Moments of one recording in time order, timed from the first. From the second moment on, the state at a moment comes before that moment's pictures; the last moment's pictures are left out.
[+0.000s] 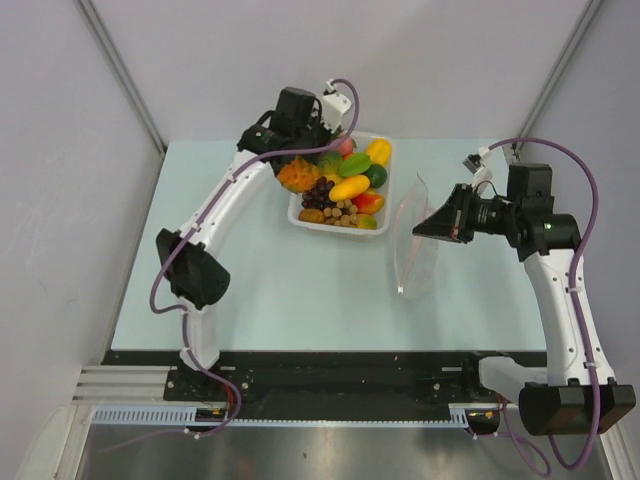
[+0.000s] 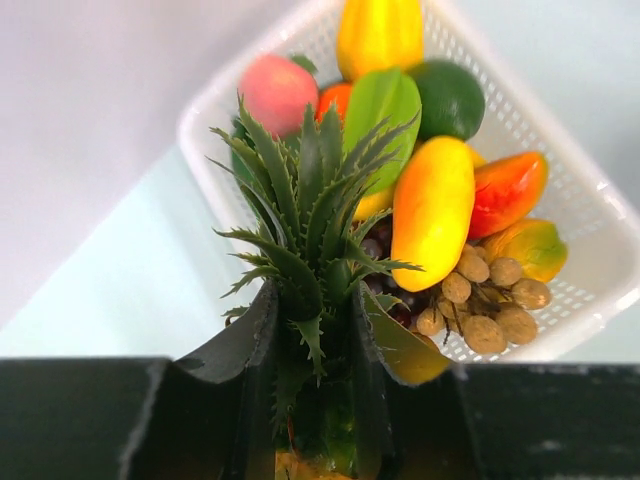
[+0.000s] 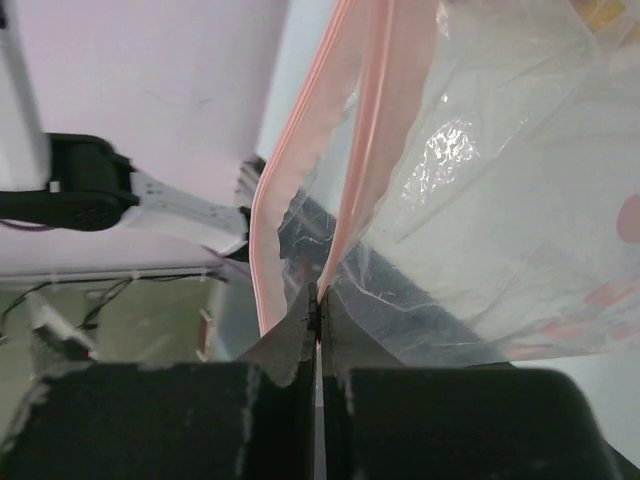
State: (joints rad) left arm -0.53 2.00 2.16 -0.74 0.03 0.32; right arm 0.02 1.11 1.30 -0.90 -0.94 0.41
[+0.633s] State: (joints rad) left arm -0.65 1.39 1.61 -0.03 0.40 -0.17; right arm 0.01 1.16 1.07 -0.64 -1.08 0.62
